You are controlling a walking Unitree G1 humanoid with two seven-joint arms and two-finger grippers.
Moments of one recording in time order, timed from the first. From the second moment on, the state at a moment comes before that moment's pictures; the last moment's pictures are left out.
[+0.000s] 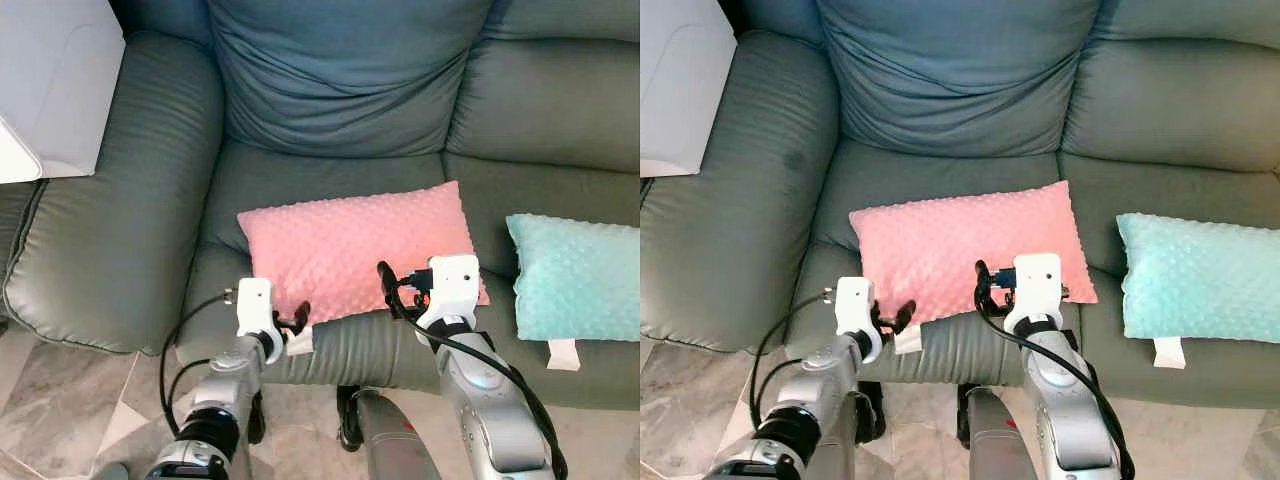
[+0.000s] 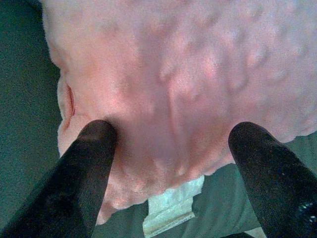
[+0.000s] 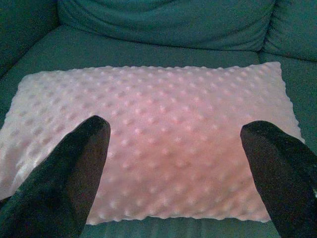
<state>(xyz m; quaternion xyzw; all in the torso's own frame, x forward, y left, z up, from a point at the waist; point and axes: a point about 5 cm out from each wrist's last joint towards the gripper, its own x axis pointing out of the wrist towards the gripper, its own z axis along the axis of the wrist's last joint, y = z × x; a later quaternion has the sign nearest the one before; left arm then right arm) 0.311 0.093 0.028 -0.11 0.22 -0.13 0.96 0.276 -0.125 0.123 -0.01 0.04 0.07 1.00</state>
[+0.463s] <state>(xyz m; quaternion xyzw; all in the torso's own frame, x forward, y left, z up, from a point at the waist) 0.312 0.093 0.029 -0.11 0.22 -0.13 0.96 0.275 -0.124 0.123 -0.01 0.04 0.07 1.00</state>
